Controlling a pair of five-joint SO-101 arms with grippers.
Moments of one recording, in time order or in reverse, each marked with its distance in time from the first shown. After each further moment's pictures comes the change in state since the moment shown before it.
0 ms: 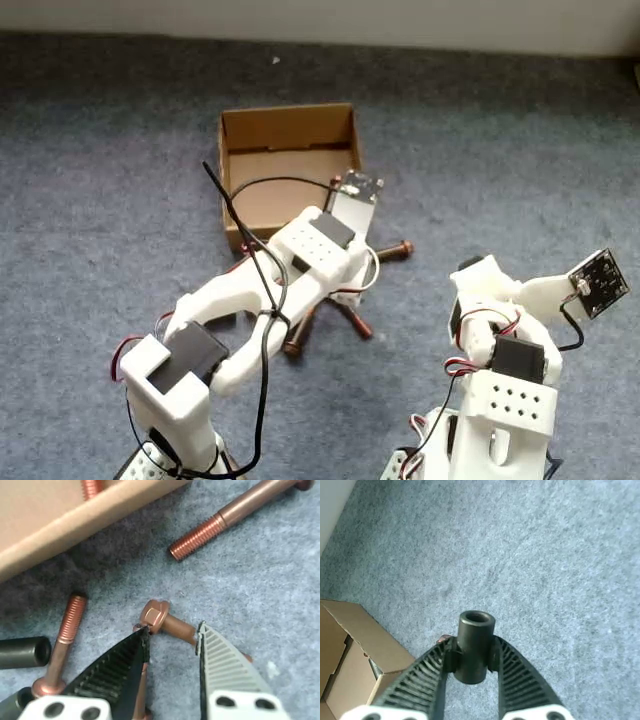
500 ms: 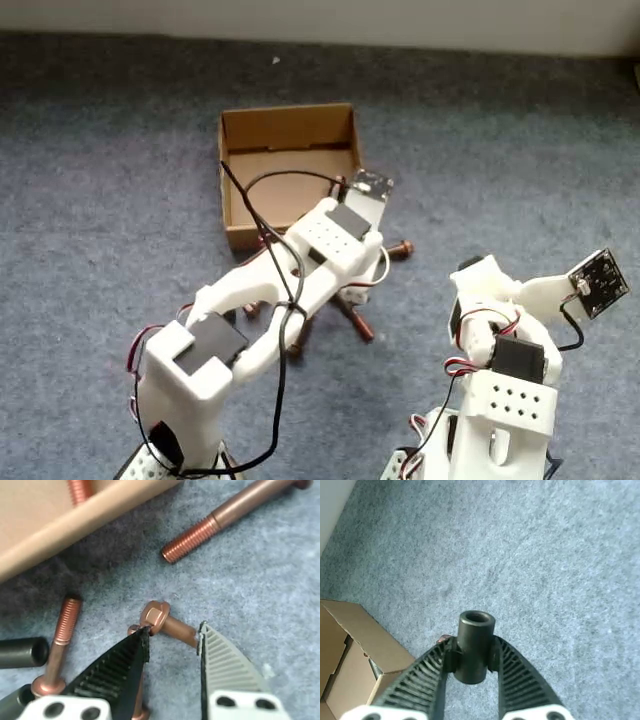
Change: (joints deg) left arm 1.5 9.3 -11.3 7.4 0.0; right arm 0.0 0.0 0.0 0.0 0.0
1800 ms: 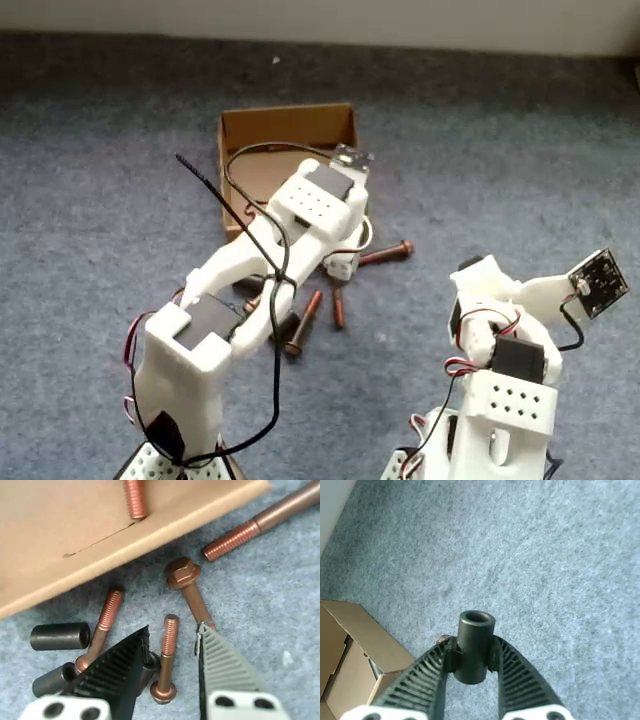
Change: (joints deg) left arm -8.5 1.4 -12.4 13.4 -3.1; right arm 0.0 0.0 0.0 0.0 0.0
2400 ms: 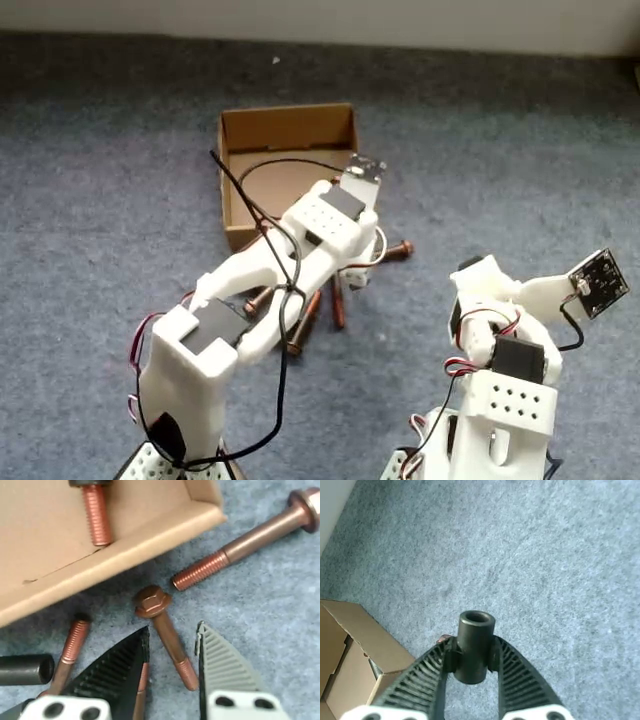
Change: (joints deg) left arm 3.2 0.1 6.2 -12.7 3.3; right arm 0.0 0.0 0.0 0.0 0.0
